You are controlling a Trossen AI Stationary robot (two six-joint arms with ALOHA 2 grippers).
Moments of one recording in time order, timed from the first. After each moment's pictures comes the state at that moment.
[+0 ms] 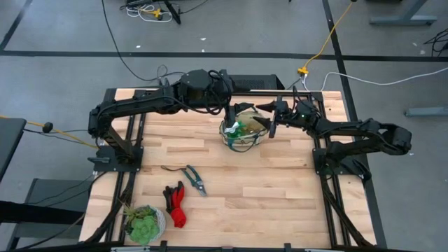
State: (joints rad) left arm 0.17 1.65 1.73 -0.20 -0.03 0.07; right arm -0.49 1.16 0.40 0.70 -0.25 0.06
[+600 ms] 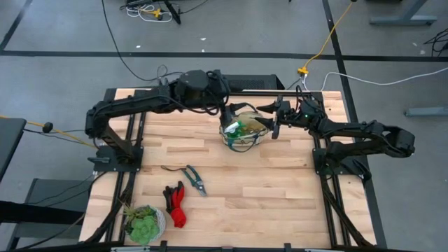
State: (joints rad) left arm 0.17 1.61 1.73 -0.33 -0.11 0.09; right arm -0.49 1.10 0.40 0.69 -0.32 0.09
